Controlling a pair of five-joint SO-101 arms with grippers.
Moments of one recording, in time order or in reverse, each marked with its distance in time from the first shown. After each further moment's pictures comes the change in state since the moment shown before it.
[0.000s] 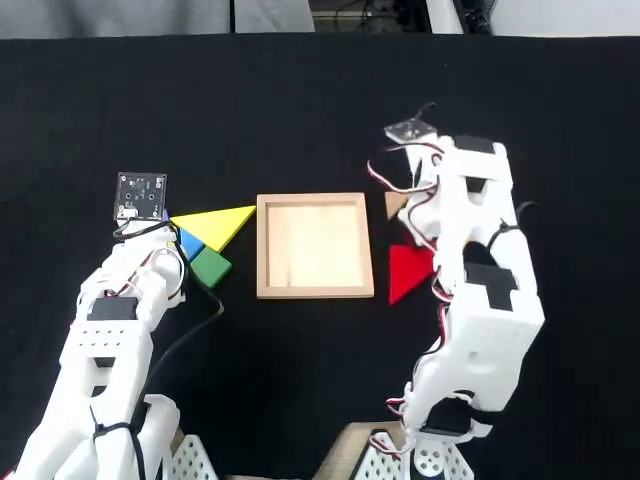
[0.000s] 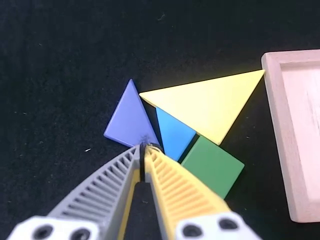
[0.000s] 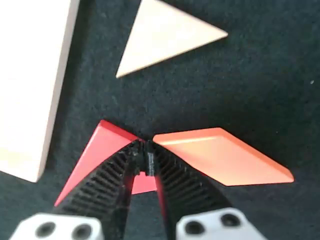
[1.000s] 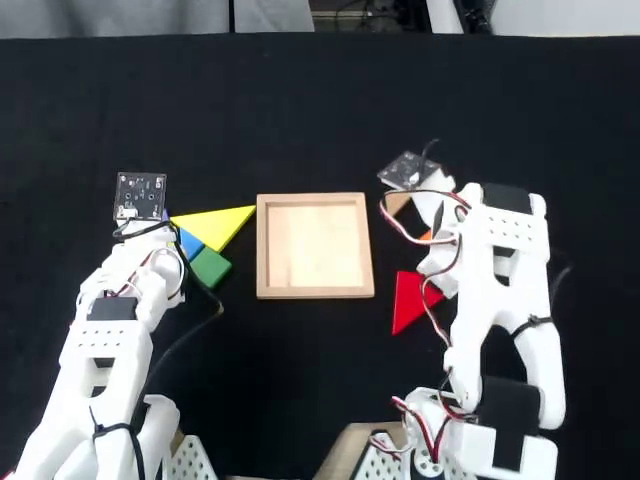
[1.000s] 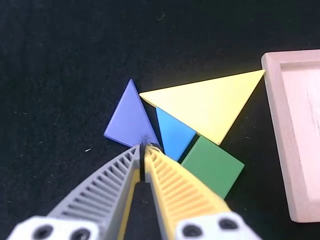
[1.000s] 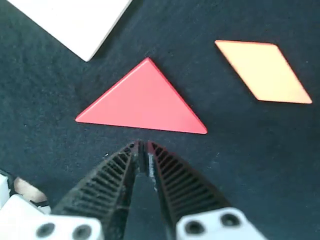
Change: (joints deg) left arm 0.0 0.0 0.0 0.0 0.0; right arm 3.1 -39.9 31.3 1.8 18.0
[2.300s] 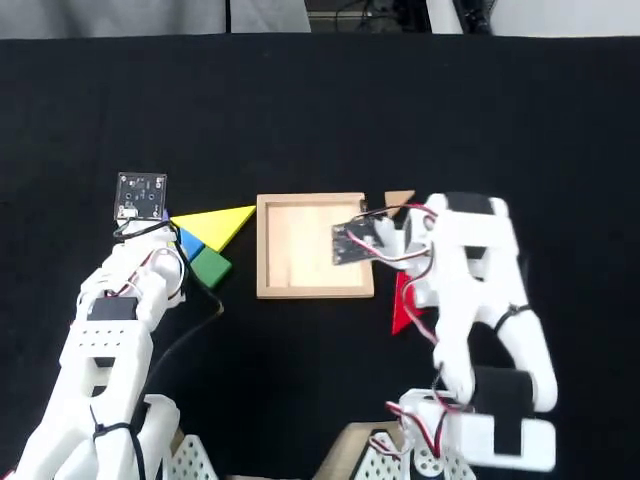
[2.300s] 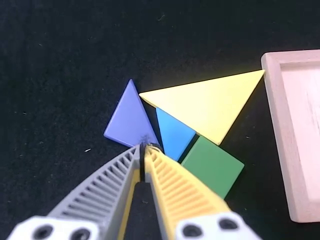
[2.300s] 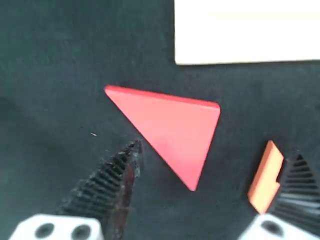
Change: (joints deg) left arm 0.0 0.0 0.0 0.0 0.0; right arm -5.4 3.9 5.4 -4.8 42.5
